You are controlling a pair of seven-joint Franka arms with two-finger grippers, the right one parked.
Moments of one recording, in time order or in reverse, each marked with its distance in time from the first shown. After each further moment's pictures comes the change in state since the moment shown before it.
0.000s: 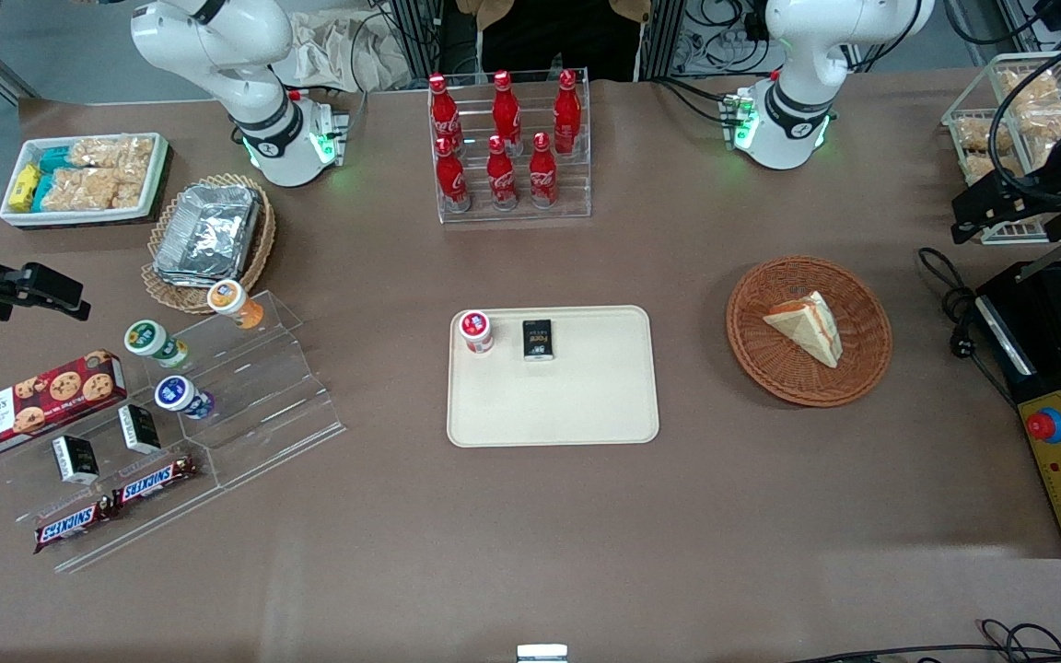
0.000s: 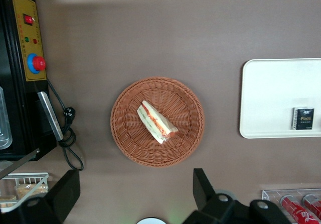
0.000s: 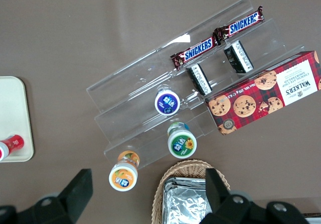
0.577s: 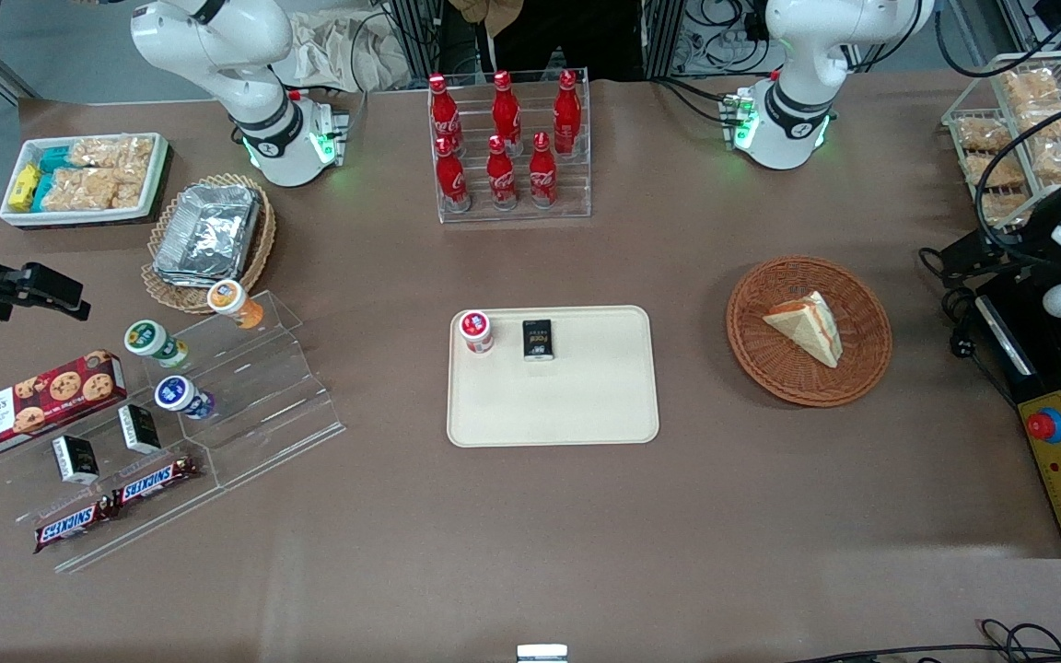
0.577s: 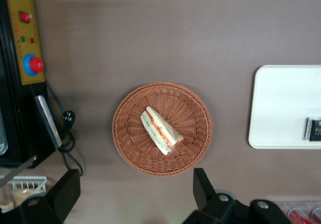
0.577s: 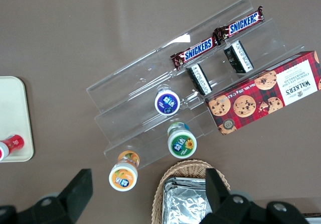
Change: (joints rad) arm 0.009 0.080 0.003 -0.002 0.019 0.045 -0.058
